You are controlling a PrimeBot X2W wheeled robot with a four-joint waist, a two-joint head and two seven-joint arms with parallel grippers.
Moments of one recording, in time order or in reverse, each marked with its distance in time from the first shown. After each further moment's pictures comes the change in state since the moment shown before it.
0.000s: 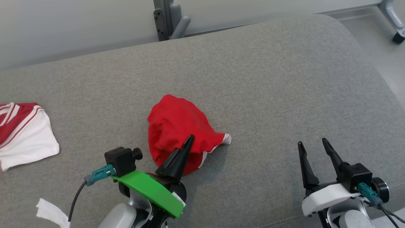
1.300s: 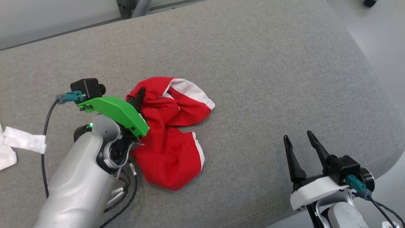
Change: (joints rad) left arm -0.411 0.006 0.078 0.408 -0.063 0.199 0.230; right arm -0.049 -0.001 0.074 0.021 0.046 0.000 0.000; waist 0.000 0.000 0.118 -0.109
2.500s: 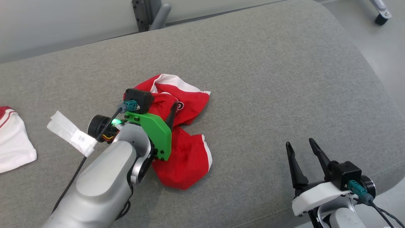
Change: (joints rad) left arm -0.061 0.034 -0.295 0.019 0.350 0.038 -0.054; right arm 0.026 0.001 -0.010 0.016 0.015 0.000 0.000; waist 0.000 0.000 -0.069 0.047
